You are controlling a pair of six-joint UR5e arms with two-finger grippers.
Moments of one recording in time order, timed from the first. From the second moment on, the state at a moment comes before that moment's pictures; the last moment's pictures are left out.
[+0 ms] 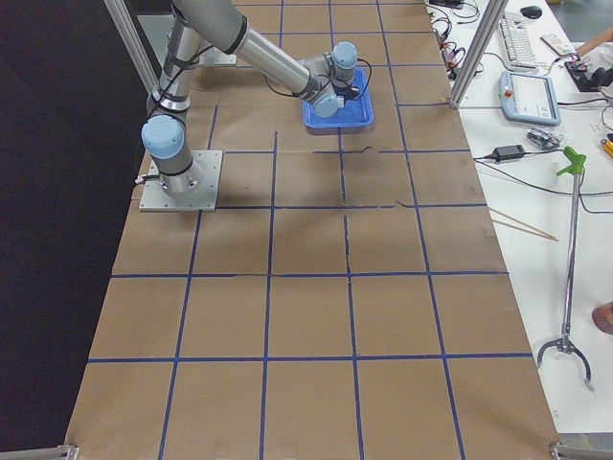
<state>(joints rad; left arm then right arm) -1.64 -1.53 -1.60 -1.61 1.60 -0.08 1.79 -1.06 1.84 -2.50 -1.18 -1.30</state>
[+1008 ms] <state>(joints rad) -1.62 -1.53 -1.58 -1.62 1.60 -0.08 1.80 -1.04 1.84 -2.54 -1.18 -1.27</state>
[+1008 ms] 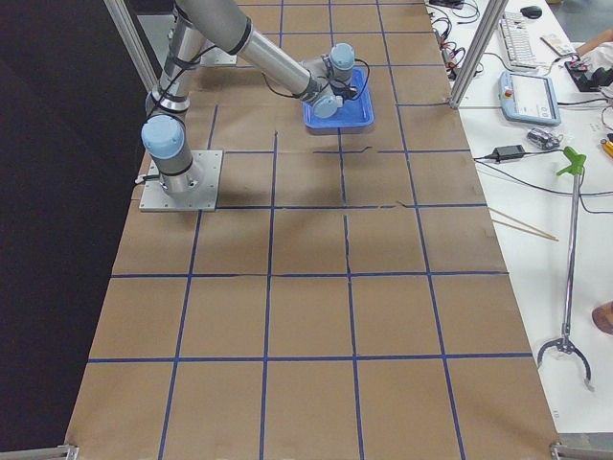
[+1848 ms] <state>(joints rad) -1.62 -1.52 -1.60 -1.61 1.60 -0.08 1.80 -1.04 1.84 -2.54 -1.17 -1.23</state>
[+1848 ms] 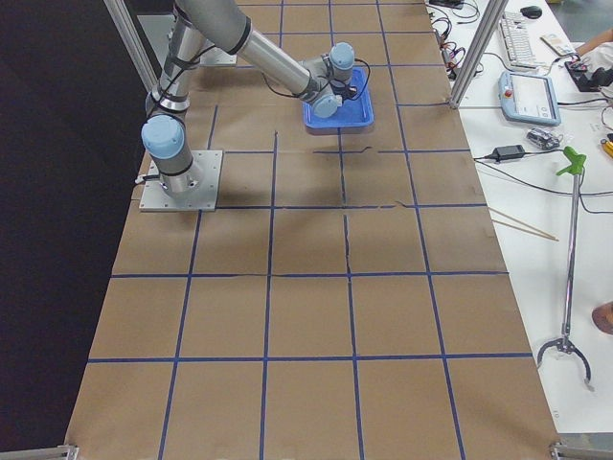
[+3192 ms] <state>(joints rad) -1.60 -1.52 -1.60 -1.61 1.60 -0.08 1.83 -1.04 1.84 -2.54 -1.17 -1.23</state>
